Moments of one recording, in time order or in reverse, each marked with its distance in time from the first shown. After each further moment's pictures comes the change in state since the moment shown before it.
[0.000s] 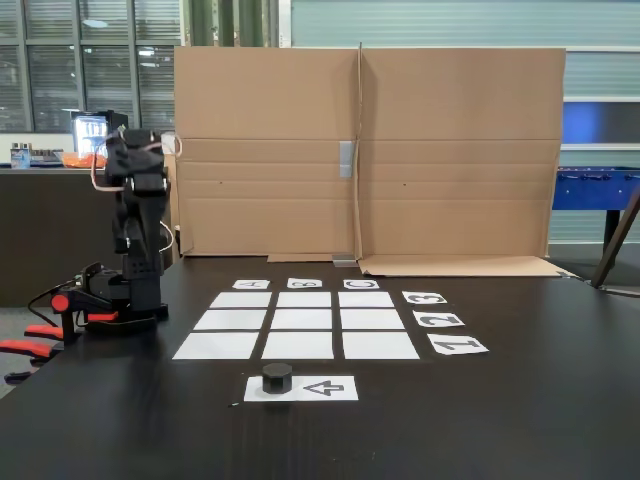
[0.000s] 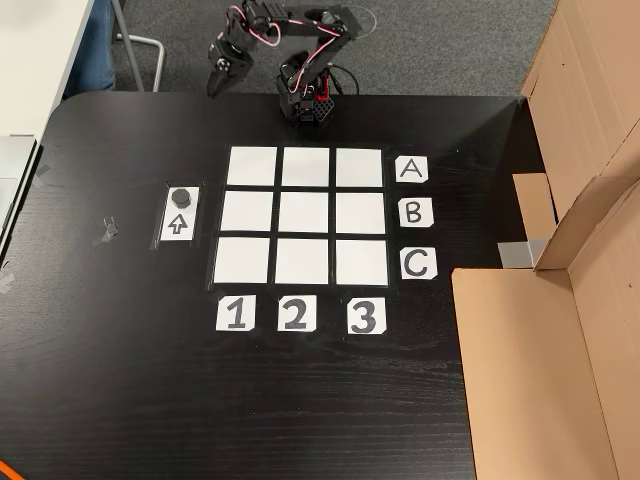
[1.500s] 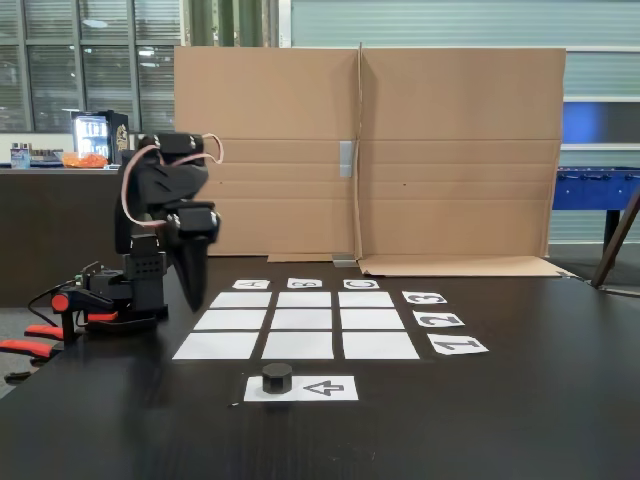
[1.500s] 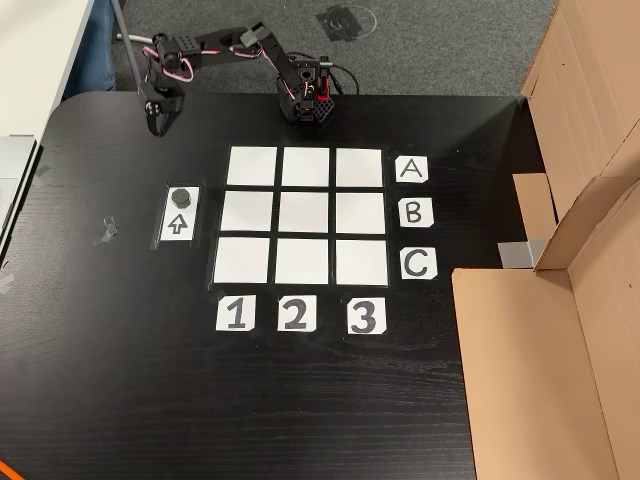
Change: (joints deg) arm -6.1 -75.9 -68.8 10.9 0.4
